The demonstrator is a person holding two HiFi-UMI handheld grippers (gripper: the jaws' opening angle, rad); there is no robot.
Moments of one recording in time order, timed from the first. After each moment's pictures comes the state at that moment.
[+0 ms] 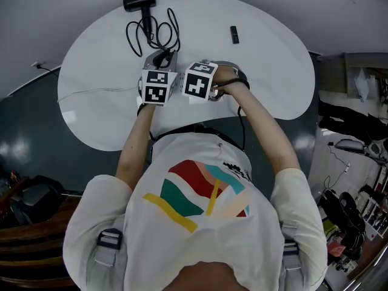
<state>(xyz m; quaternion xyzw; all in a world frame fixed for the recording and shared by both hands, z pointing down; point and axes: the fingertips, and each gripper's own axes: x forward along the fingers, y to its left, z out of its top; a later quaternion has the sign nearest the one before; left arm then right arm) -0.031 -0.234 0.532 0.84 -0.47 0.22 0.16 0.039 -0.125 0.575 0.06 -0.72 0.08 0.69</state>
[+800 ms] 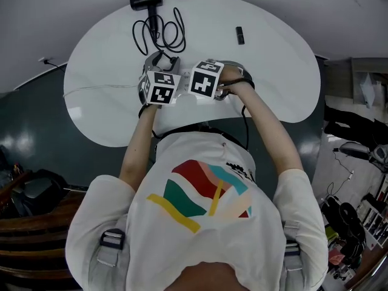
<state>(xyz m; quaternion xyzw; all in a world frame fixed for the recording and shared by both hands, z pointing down) -0.049 -0.219 0.554 0.81 -0.48 0.32 0.12 0.041 -0.125 0.574 0.06 -0.73 0.08 0.67</state>
